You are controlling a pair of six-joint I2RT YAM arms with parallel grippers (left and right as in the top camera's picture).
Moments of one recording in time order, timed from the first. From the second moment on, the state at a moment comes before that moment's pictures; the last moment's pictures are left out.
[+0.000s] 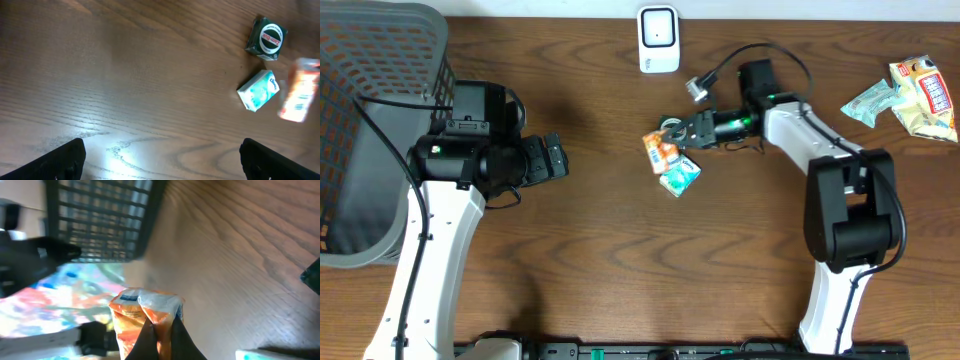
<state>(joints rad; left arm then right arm) -0.06 1.37 1.29 -1.10 0.19 -0.34 0.21 2.13 1.46 -0.53 -1.22 0.06</state>
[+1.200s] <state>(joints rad) -0.06 1.37 1.29 -1.10 0.19 -0.34 0.44 2.03 1.63 -0.01 0.35 -0.43</state>
